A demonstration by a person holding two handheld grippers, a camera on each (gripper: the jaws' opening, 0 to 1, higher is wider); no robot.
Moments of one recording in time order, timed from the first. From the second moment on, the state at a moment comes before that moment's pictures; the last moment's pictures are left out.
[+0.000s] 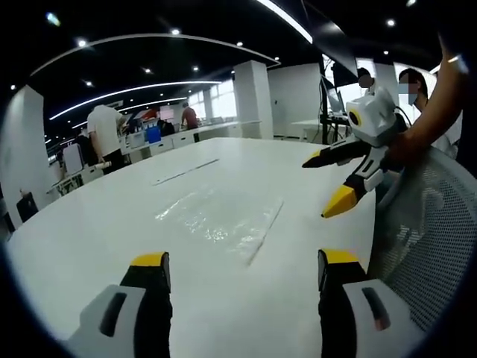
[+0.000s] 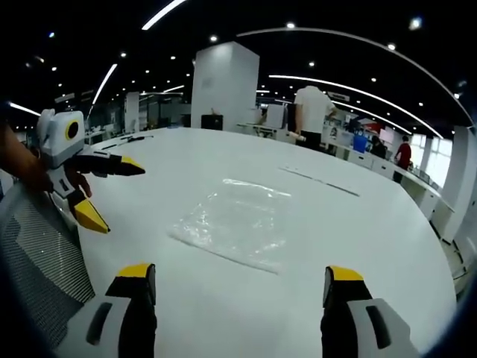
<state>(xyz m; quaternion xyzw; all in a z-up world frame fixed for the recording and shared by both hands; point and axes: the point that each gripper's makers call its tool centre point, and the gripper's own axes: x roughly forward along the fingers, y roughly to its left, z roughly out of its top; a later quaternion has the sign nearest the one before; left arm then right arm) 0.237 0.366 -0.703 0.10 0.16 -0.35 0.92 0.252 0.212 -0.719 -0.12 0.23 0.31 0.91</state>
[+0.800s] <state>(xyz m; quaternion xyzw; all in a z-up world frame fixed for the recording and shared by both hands) 0.246 0.356 -0.719 0.21 0.18 -0.38 0.88 0.252 0.212 -0.723 -0.13 0.24 0.31 0.91</state>
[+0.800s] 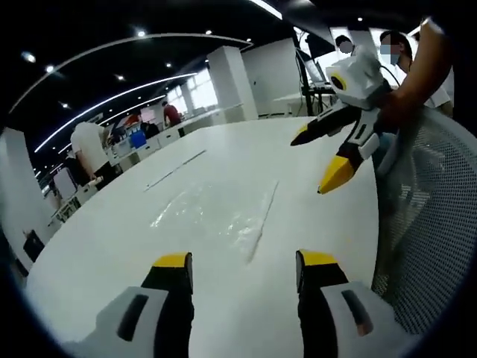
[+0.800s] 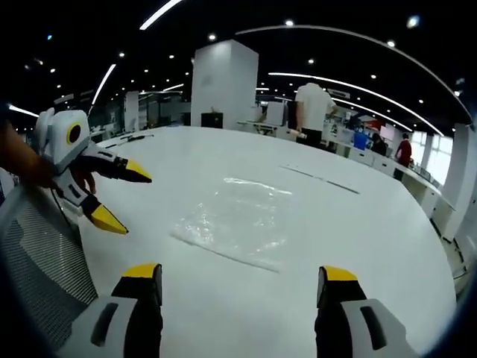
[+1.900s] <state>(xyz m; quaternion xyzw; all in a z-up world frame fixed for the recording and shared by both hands) 0.280 0.321 -0.754 0.34 0.23 -0.48 0.78 0.256 0.204 -0.722 -0.13 0.24 0.30 0.91</state>
